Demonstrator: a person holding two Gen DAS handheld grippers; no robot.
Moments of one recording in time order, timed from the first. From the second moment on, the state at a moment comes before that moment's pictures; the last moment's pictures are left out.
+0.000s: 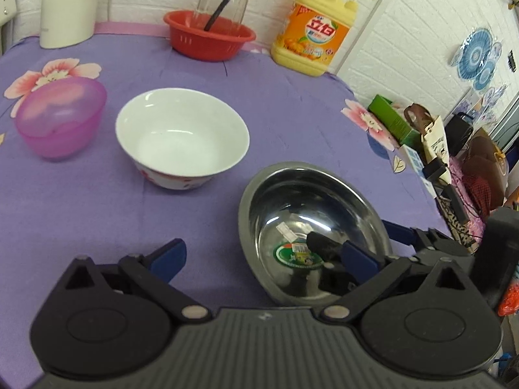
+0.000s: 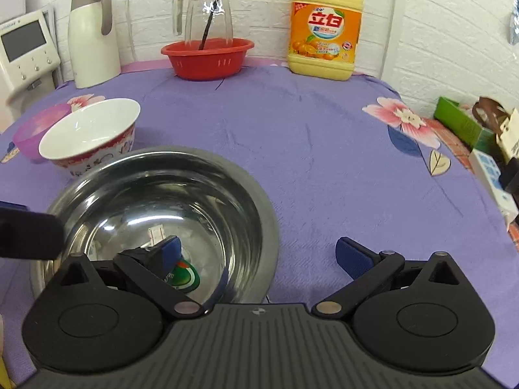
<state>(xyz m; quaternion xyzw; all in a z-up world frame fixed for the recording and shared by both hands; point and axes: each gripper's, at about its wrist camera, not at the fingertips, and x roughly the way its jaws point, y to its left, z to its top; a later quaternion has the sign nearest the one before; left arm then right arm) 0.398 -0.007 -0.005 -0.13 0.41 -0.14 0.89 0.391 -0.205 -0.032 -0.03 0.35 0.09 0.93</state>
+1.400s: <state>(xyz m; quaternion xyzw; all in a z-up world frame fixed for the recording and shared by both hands) 0.297 -0.081 -0.007 -0.05 0.44 -0.25 0.86 0.242 -0.232 -0.019 0.01 0.35 0.08 0.93</state>
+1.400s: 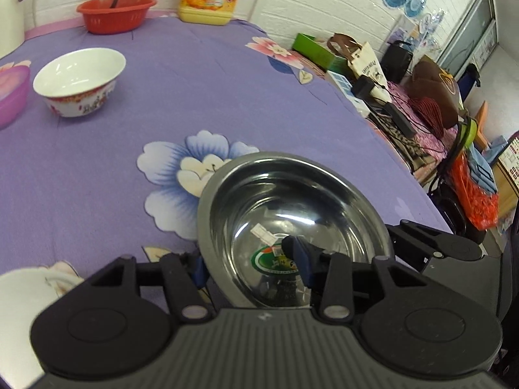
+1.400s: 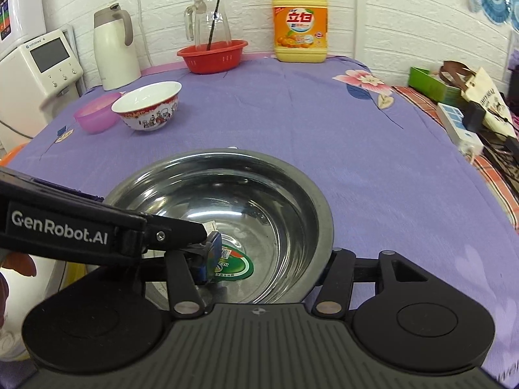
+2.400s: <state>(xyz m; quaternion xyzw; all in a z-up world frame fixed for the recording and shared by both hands) 0.276 -0.018 0.028 -0.10 0.36 -0.18 0.91 0.199 -0.284 0.022 0.12 0.26 0.08 0.95</state>
